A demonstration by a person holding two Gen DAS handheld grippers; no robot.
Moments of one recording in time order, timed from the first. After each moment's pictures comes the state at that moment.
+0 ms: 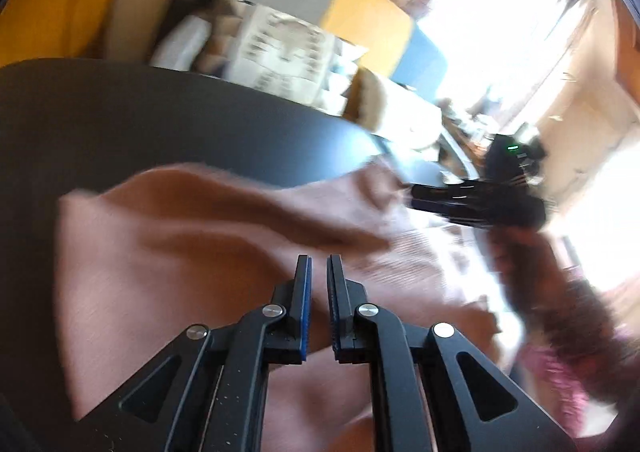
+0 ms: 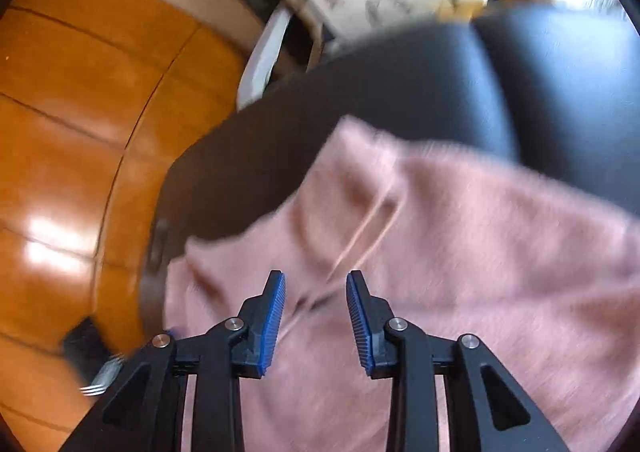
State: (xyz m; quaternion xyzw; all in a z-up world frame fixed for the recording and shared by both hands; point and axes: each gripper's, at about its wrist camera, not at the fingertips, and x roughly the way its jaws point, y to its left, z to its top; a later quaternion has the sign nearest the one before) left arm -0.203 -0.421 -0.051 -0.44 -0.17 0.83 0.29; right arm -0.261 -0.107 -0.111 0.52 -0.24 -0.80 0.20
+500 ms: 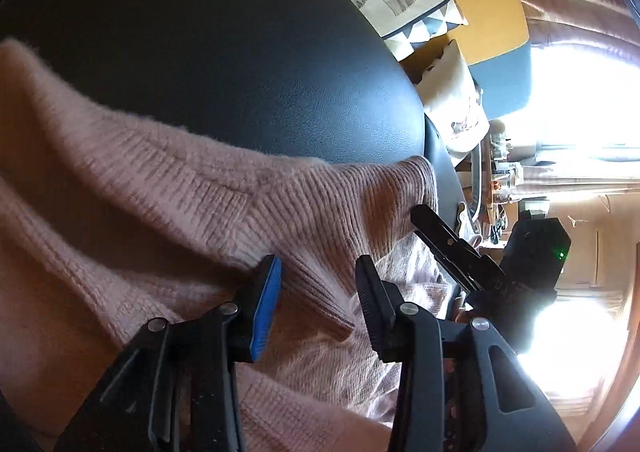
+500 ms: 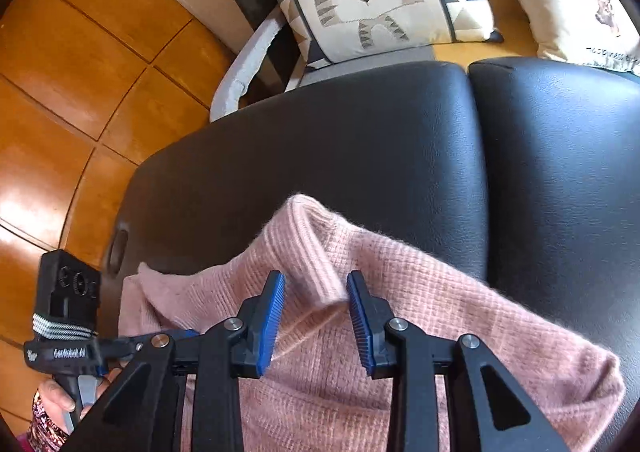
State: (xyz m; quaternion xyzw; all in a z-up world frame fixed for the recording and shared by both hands) left arm -0.290 -0.365 -0.122 -0.61 -0.35 0.68 0.19; right arm -0.300 -0.106 -0.117 0.53 -0.19 -0.80 0.20
